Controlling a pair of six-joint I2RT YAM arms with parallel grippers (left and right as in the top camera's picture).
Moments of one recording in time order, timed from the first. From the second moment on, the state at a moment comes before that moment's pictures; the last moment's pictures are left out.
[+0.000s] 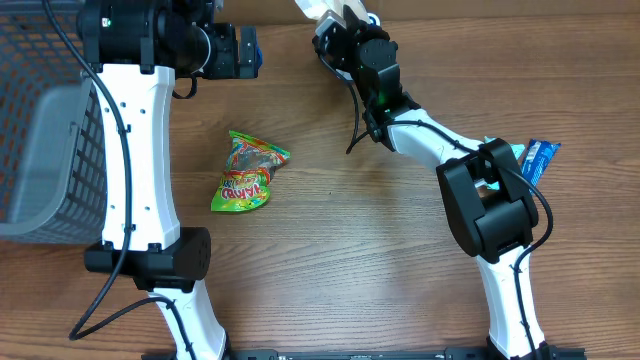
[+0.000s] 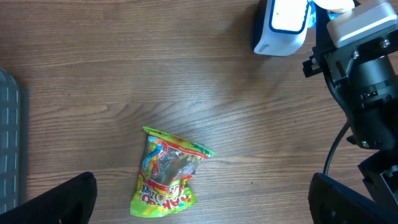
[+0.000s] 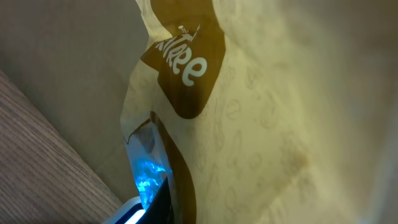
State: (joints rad) left arm -0.08 2.04 2.60 -1.60 0.12 -0.11; right arm 0.45 2.33 1.66 0.66 0.17 -0.77
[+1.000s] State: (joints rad) left arm -0.08 2.04 2.60 -1.60 0.12 -0.11; right arm 0.03 1.50 1.66 -0.88 -0.12 0.43
